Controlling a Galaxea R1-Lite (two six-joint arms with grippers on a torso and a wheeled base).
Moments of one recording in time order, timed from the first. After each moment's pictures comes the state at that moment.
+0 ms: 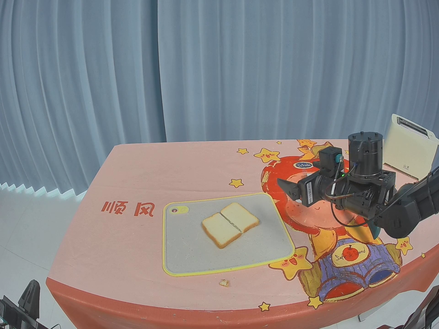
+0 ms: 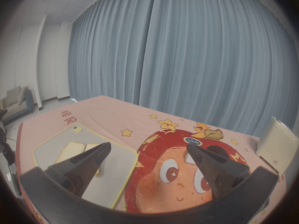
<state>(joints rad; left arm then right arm) 0.01 0.02 -0.02 0.00 -0.02 0.01 0.51 1.84 -0.81 -0.65 -0.13 -0.08</state>
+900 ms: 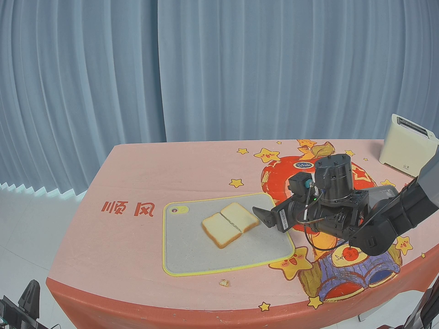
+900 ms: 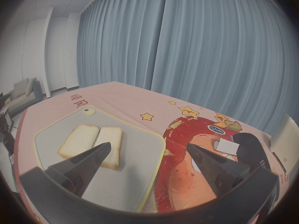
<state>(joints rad) 0.01 0.02 -0.02 0.00 -0.02 0.01 0.62 1.96 -0.82 -0.66 -0.14 -0.07</state>
